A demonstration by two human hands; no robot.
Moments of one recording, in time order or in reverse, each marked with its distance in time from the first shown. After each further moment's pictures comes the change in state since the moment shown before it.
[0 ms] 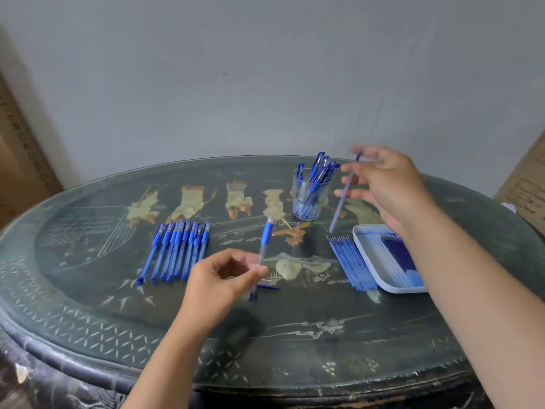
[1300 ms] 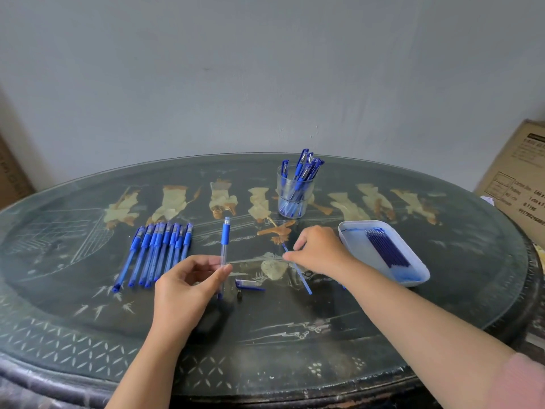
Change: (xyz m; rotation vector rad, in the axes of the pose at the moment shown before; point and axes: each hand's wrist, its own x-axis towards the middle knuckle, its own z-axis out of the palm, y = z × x) left_hand 0.004 -0.018 -0.009 0.099 0.229 -0.074; right_hand 0.004 0.128 0.020 -1.059 -0.307 0.096
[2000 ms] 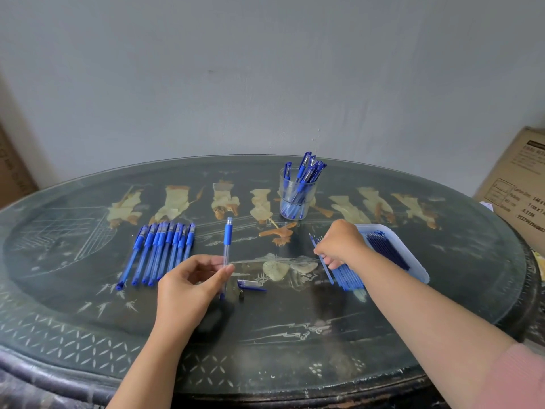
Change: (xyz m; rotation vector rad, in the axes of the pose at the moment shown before) left_hand -0.001 0.000 -0.002 0.035 -0.010 0.025; right_hand 0.018 0.016 -0.025 0.134 0.008 0.341
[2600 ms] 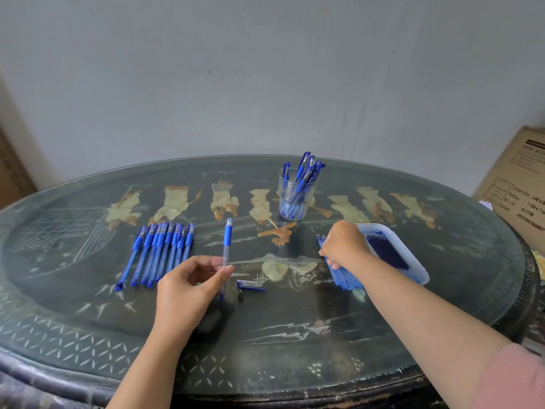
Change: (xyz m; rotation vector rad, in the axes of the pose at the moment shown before) left_hand 0.001 -0.001 -0.001 0.014 -0.027 -0.008; right_hand 0.011 0.013 0.010 -0.090 0.119 -0.037
